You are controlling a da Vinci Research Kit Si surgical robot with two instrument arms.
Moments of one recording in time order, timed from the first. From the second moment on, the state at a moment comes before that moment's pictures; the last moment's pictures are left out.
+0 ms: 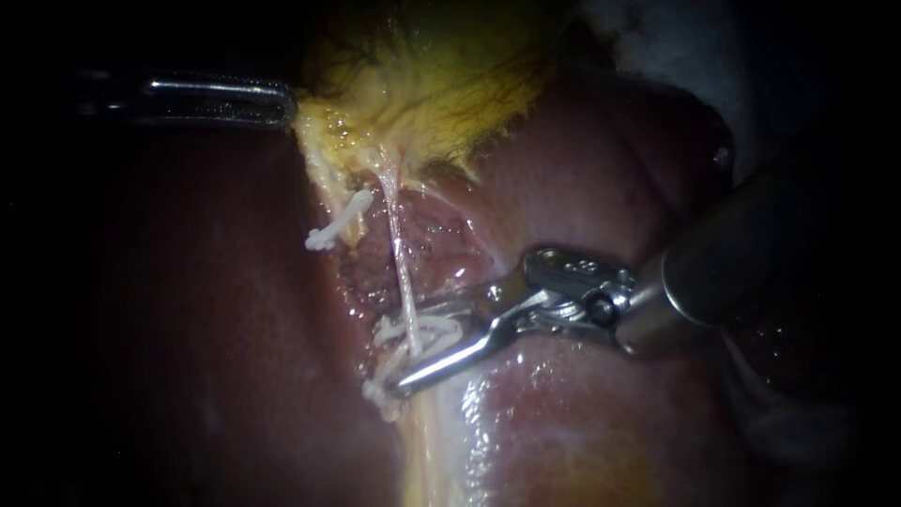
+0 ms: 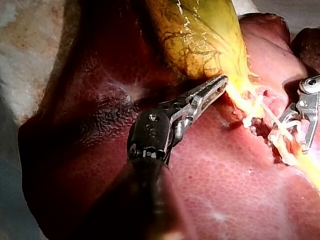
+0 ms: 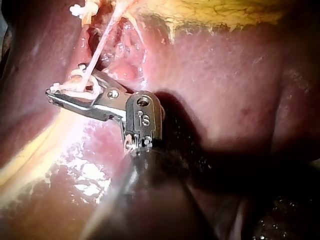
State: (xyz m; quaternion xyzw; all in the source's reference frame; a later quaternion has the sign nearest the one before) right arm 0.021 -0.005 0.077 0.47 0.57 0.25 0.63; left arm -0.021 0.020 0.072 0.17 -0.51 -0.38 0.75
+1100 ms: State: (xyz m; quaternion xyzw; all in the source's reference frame) right arm 0.021 -0.006 0.071 0.50 0.58 0.23 0.60; left arm -0.021 0.020 0.072 0.17 -0.51 -0.38 0.75
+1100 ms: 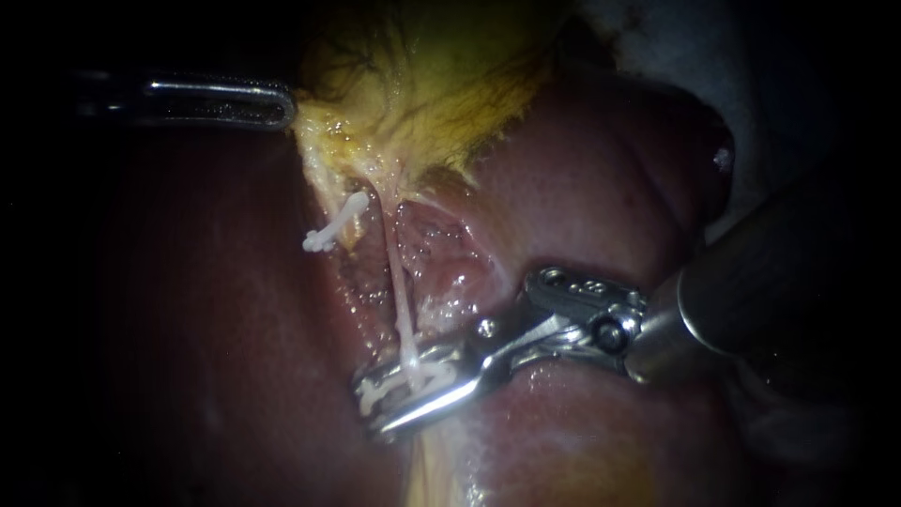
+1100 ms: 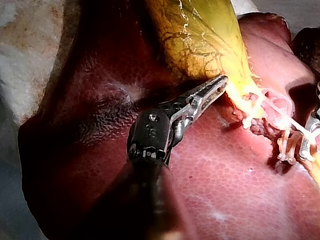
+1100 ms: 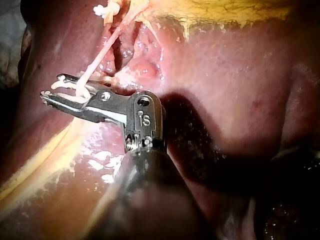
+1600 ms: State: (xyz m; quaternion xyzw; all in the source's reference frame) right arm 0.021 -0.005 0.071 0.49 0.56 0.25 0.62; left arm -0.021 0.020 0.072 0.17 -0.51 -0.38 0.75
